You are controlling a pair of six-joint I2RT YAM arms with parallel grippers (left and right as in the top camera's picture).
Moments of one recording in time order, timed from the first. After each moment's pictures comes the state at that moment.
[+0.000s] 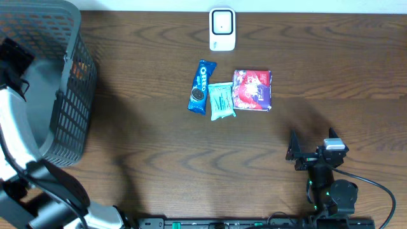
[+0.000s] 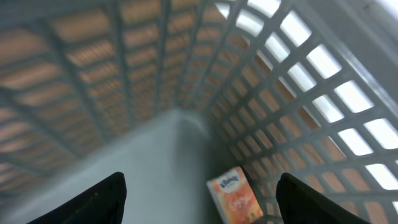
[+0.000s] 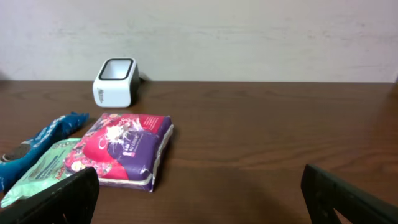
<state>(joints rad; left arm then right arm) 0.58 1.72 1.51 -0.47 0.05 -0.41 0.00 0.01 0.01 -0.07 -0.06 0.03</state>
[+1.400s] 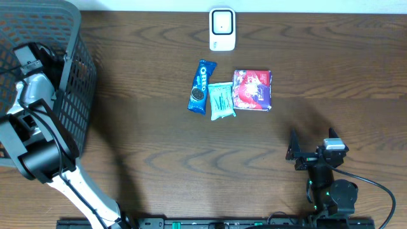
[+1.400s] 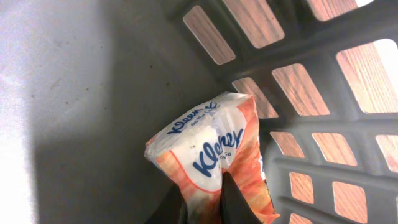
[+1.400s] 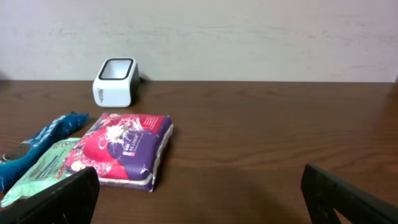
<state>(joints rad) 0.50 2.15 1.51 -0.34 0.35 -0.44 0.00 0.01 0.01 -0.07 -0.06 0.03</state>
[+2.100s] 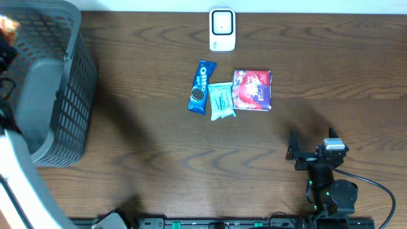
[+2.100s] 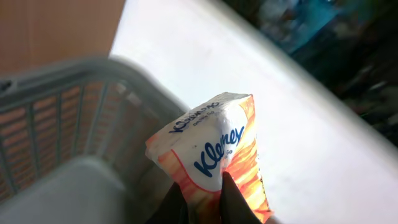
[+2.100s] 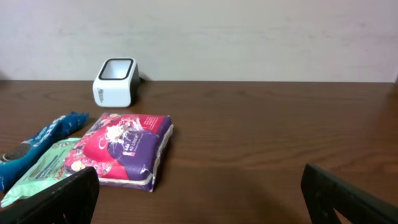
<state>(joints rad) 0.60 1.31 1.51 -0.45 0.34 -0.49 0.00 0.01 0.01 -0.07 -0.06 0.03</state>
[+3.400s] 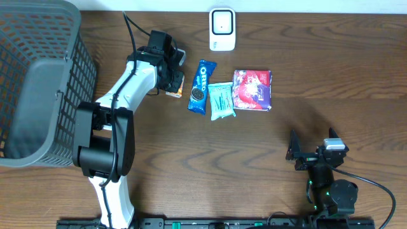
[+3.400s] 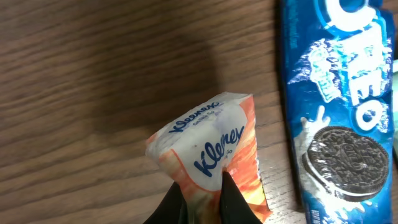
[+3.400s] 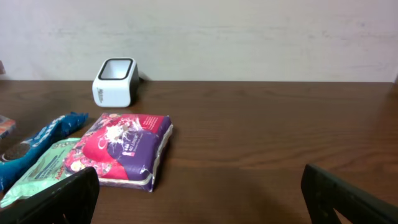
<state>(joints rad) -0.22 2.05 1.50 -0.69 0.12 0.14 0.00 0.01 0.01 -0.07 -0.06 0.03</state>
